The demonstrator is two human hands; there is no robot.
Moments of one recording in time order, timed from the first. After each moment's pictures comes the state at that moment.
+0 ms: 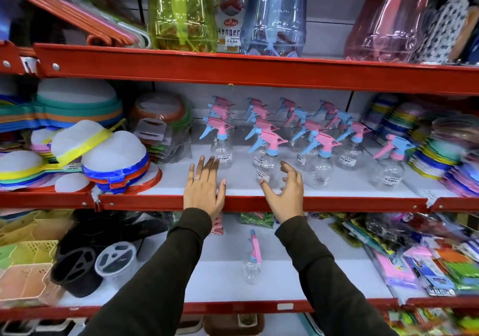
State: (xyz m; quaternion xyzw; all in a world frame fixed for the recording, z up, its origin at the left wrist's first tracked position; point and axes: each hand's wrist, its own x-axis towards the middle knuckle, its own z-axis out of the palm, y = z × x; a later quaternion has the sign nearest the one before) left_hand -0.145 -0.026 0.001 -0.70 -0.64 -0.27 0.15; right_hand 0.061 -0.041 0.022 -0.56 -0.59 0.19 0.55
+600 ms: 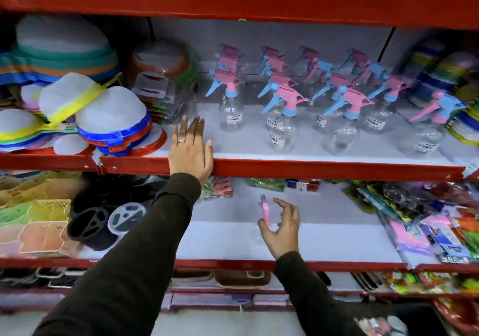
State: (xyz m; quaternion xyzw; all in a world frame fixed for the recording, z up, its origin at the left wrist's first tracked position) left_hand -0.185 -0.024 0.000 -0.67 -0.68 -0.26 0.16; right_hand 0.051 -0.105 -0.128 -0.63 -0.57 0.30 0.44
